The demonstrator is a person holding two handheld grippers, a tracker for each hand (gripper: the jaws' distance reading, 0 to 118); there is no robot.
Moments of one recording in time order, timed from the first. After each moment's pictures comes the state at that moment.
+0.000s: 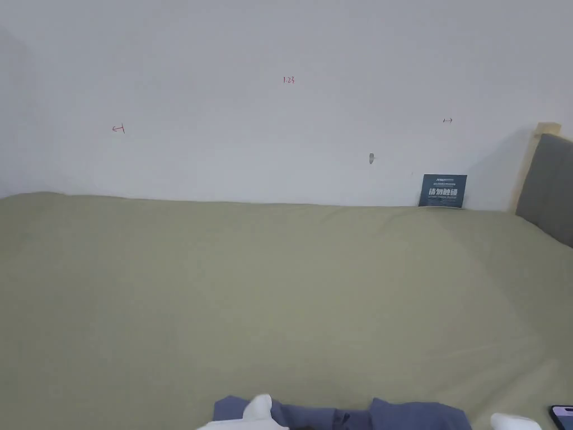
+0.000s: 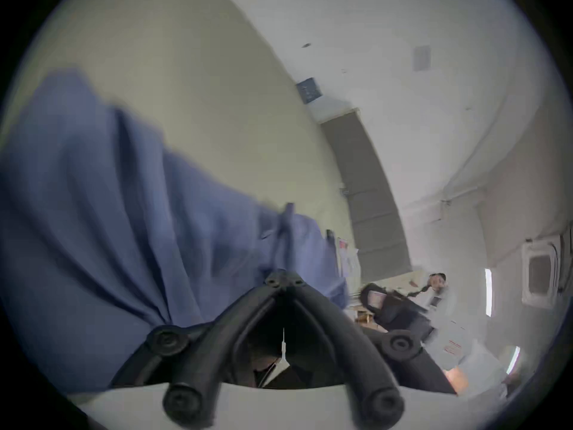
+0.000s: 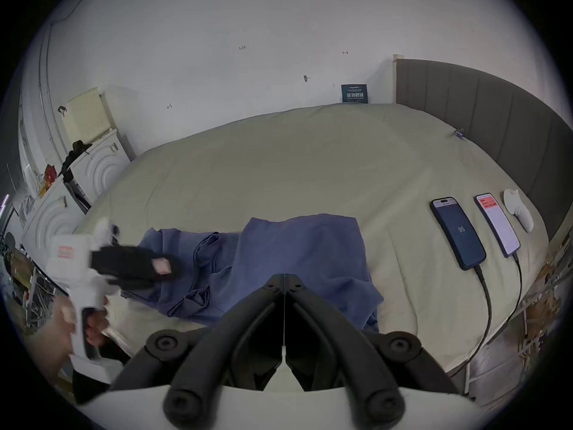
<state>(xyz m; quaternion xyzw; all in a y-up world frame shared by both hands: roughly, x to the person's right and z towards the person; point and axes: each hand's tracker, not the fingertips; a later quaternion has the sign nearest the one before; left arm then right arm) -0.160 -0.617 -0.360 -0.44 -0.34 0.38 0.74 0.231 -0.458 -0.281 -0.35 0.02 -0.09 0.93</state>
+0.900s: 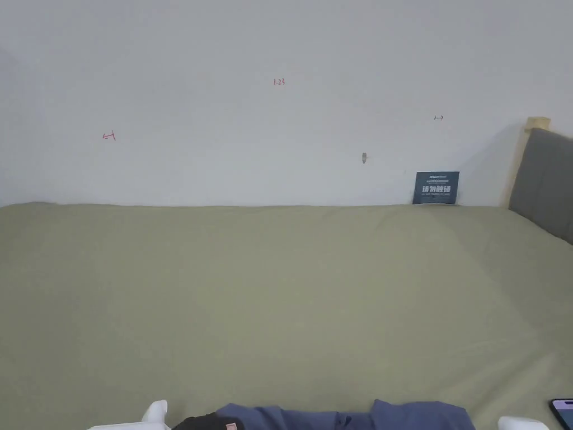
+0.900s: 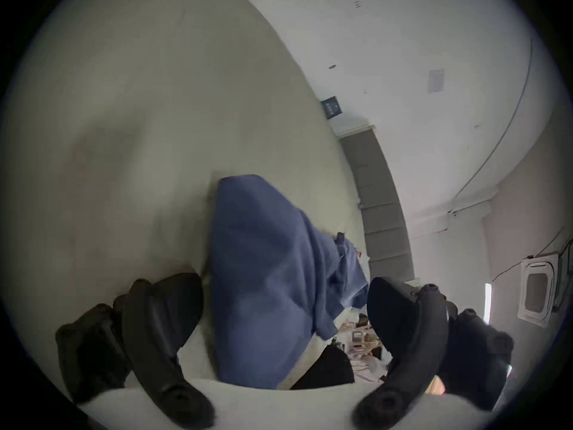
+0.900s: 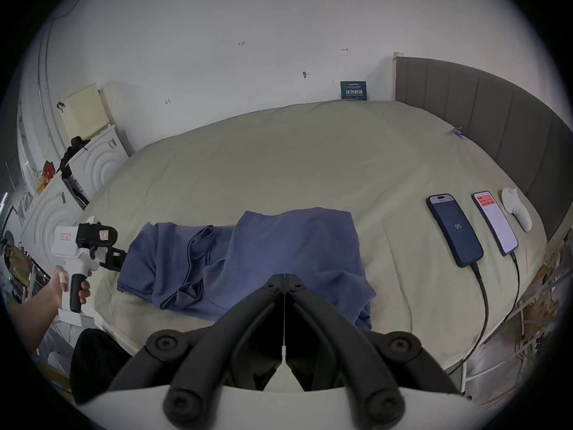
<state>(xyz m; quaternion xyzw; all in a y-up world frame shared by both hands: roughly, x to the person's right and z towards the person) -0.291 -0.643 -0.383 -0.46 -0.31 0.40 0.73 0.237 -0.461 -0.278 -0.36 0.01 -0.08 0.93</state>
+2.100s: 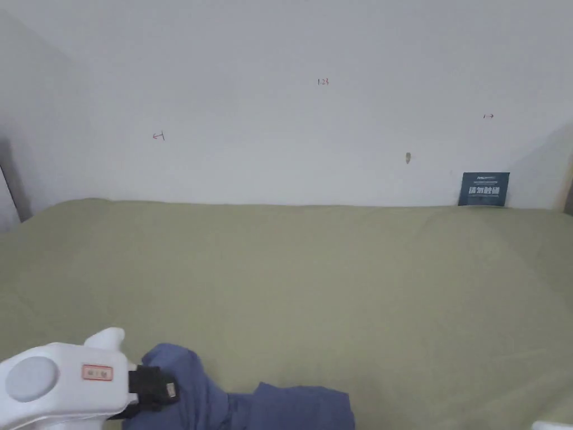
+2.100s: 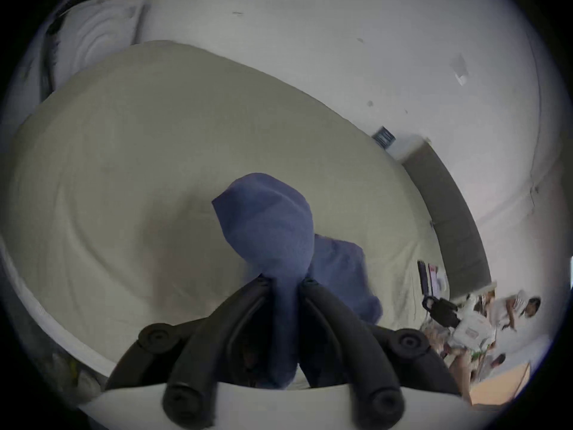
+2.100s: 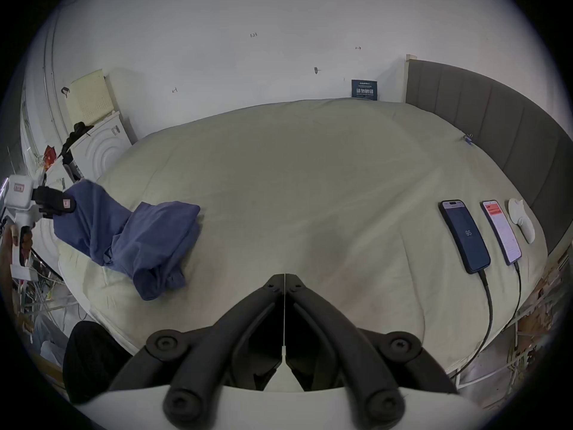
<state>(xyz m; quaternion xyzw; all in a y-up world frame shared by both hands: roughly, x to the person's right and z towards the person) -0.369 -0.433 -0.327 -0.45 -0.12 0.20 0.86 0.216 -0.467 -0.289 -0.37 0.03 -0.06 0.93</state>
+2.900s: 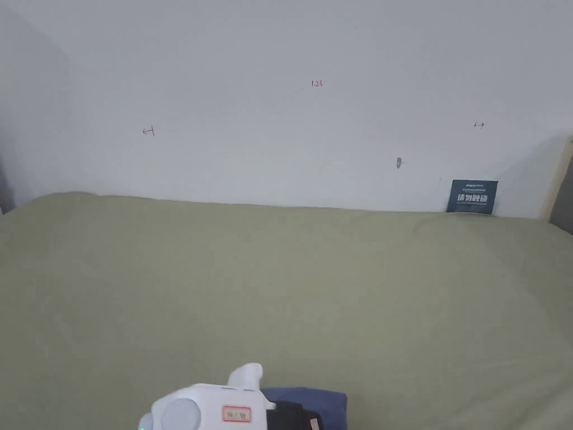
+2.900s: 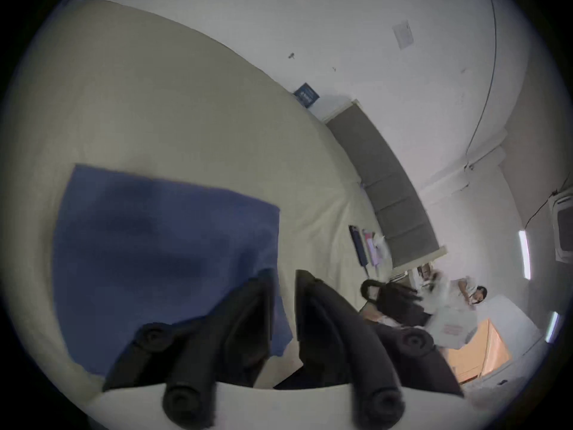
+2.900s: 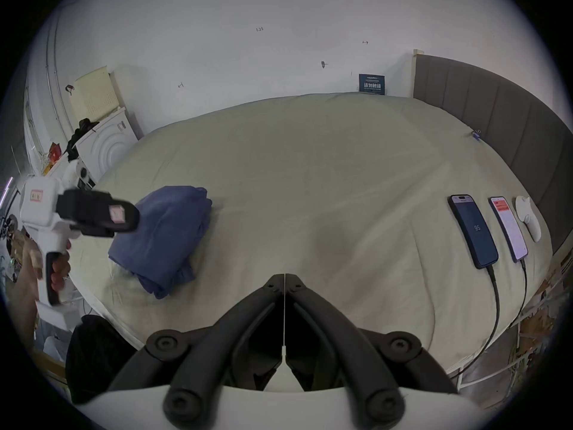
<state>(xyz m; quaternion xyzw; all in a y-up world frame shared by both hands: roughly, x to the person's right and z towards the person) -0.222 -0.552 -0.377 -0.45 -0.31 0.27 0.79 0.212 -0.470 -0.287 -0.38 0.05 -0.06 0.92</state>
